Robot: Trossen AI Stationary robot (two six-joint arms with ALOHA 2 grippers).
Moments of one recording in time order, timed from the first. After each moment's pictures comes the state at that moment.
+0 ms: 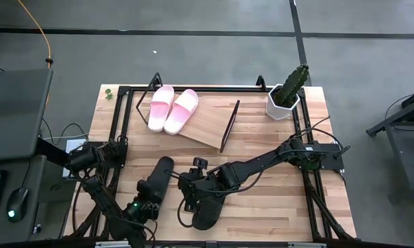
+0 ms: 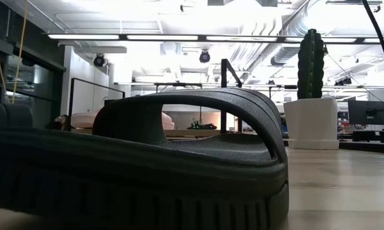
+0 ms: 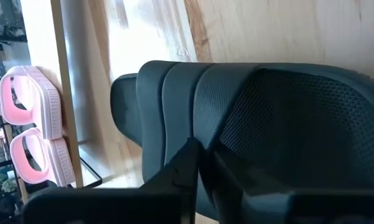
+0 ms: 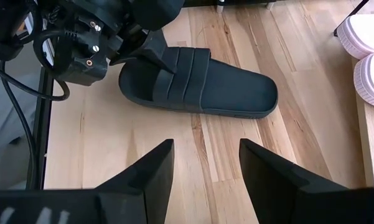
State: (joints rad) left arm -0.94 2.00 1.29 -1.35 -0.62 -0.86; right arm 0.41 2.26 2.29 -0.92 0.37 0.40
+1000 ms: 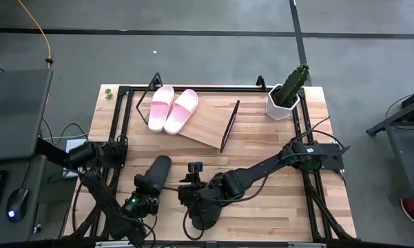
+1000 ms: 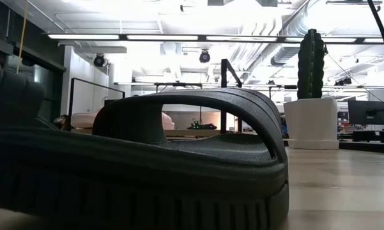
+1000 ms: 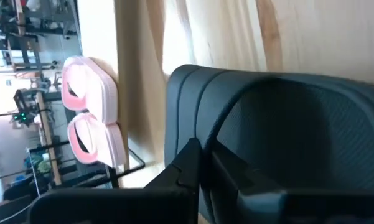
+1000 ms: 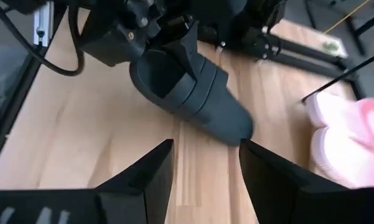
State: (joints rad) left arm -0.91 1.96 1.36 -1.57 -0.69 -0.91; right arm 0.46 2.26 2.29 -0.84 0.51 0.07
